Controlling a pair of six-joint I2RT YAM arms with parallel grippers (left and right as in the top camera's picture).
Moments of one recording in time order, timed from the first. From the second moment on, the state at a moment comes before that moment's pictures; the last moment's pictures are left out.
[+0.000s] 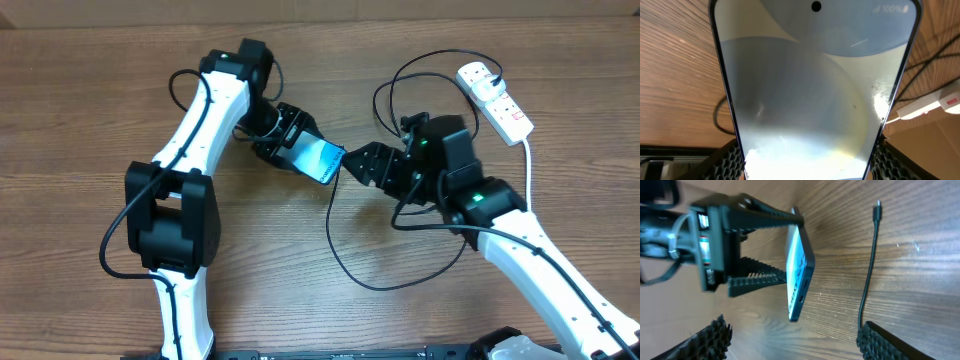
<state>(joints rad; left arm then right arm) -0.25 2.17 1.87 -1.29 0.62 -1.16 0.42 1.34 0.93 -0.35 -0.42 0.83</state>
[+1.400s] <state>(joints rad) -0.32 2.16 1.93 -1.29 0.71 -0.99 0.45 1.53 0.93 -0.14 -0.19 0.95</state>
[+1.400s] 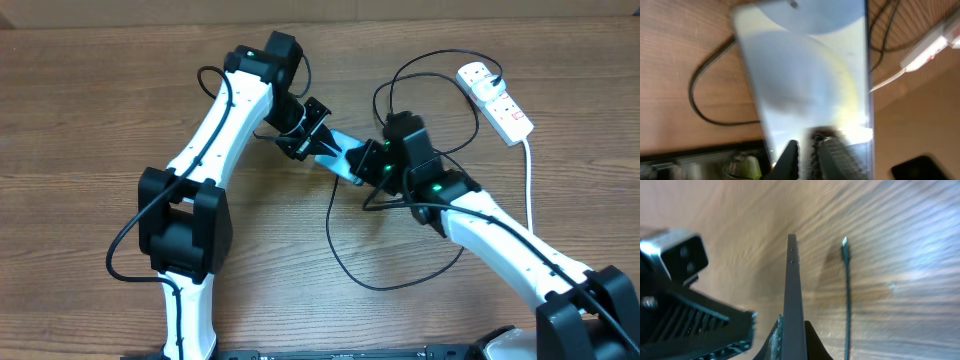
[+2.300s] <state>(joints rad) -0.22 2.16 1.93 -0.92 1.09 -0.61 0.46 1.40 0.93 0.09 0.02 1.62</state>
